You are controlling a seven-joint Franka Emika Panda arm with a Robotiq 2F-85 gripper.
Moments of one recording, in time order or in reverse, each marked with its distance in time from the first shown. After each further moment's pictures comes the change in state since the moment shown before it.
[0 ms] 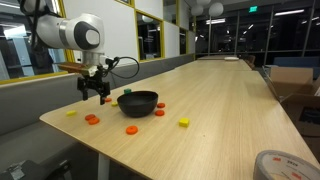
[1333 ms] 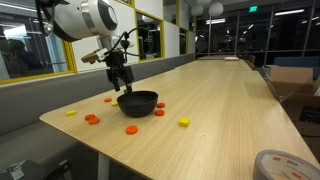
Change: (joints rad) arm -0.076 -0.119 -0.108 -0.004 -0.441 -0.093 0.563
